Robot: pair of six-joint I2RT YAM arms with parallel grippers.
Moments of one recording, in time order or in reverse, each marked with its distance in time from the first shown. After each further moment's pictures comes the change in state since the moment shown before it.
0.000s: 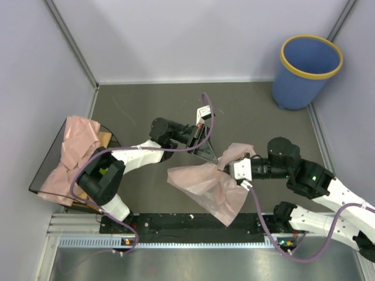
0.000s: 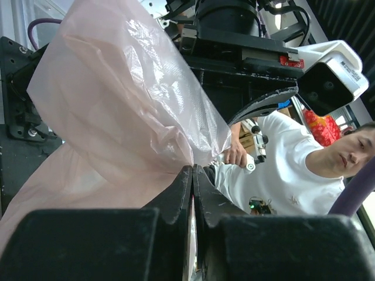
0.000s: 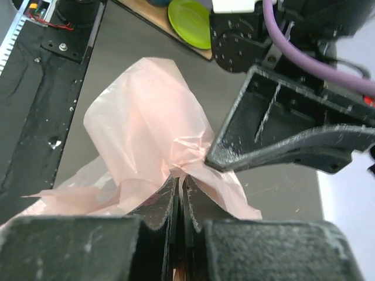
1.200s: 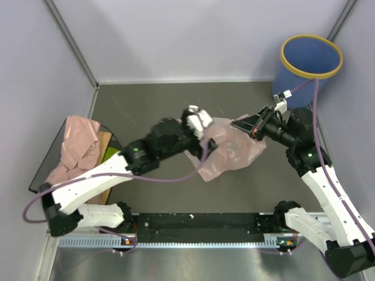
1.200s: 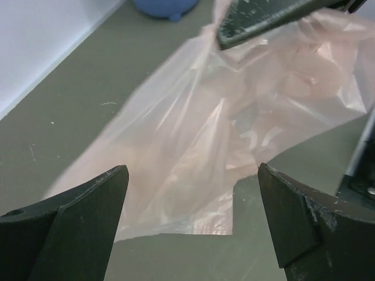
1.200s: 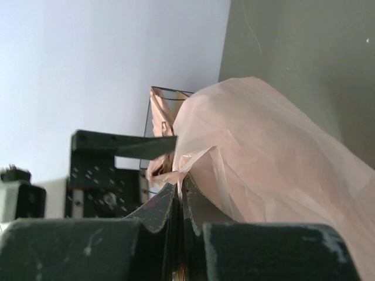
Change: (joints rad) left arm -0.236 -0.514 0.226 -1.566 -1.302 1.769; right arm -0.647 0.148 0.004 0.296 -0.047 1.886
